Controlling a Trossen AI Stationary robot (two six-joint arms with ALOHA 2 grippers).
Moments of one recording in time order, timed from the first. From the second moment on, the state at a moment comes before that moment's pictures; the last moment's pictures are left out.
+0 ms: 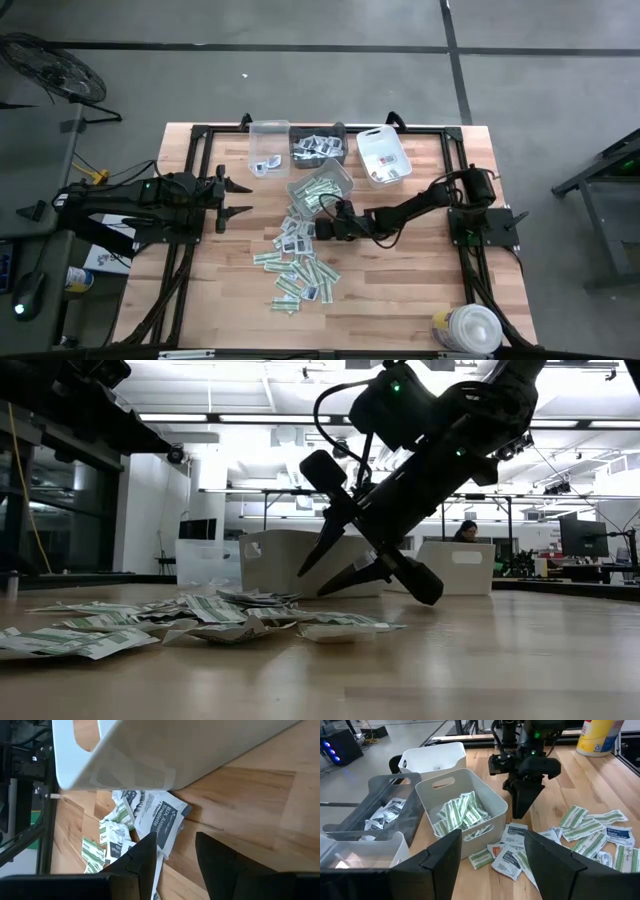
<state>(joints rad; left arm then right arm) -0.01 0.33 0.38 -0.36 -0.14 0.05 0.12 1.95 0.94 0.32 0.25 1.47</state>
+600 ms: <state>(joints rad) -0.01 0.33 0.38 -0.36 -0.14 0.05 0.12 1.99 0.97 0.32 0.21 1.53</state>
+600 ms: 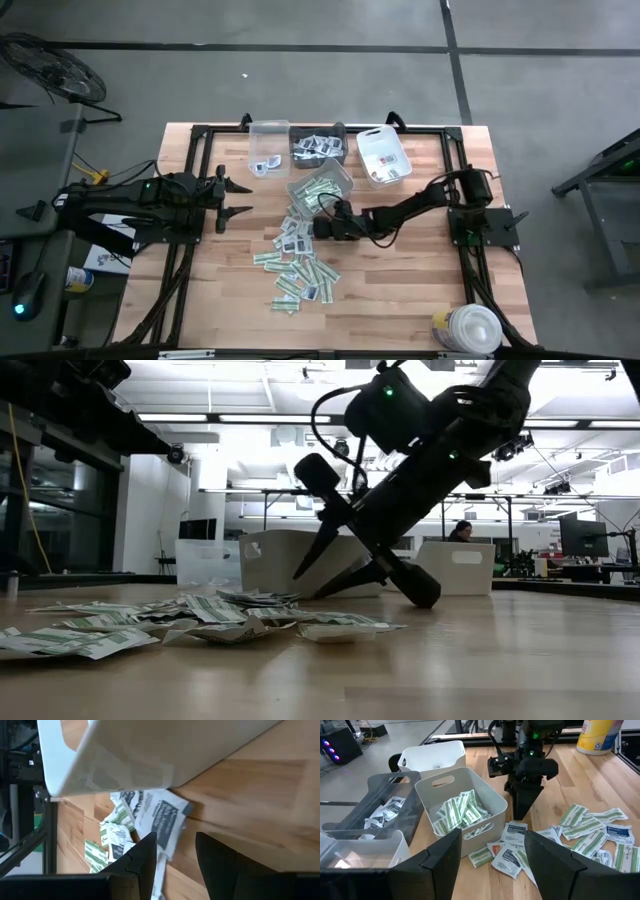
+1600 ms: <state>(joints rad) -0.01 0.33 0.38 -0.36 -0.14 0.04 0.09 2.02 1.05 0.20 0.20 1.46</state>
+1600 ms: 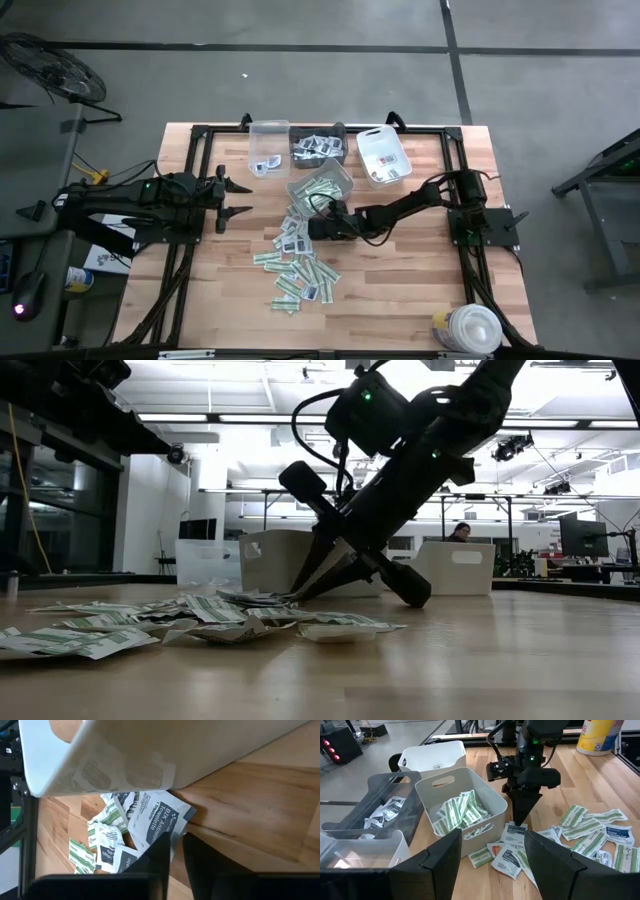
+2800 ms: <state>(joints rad) -0.01 0.33 0.38 -0.37 -0.14 0.04 0.15 1.86 1.05 0.10 0.23 1.30</state>
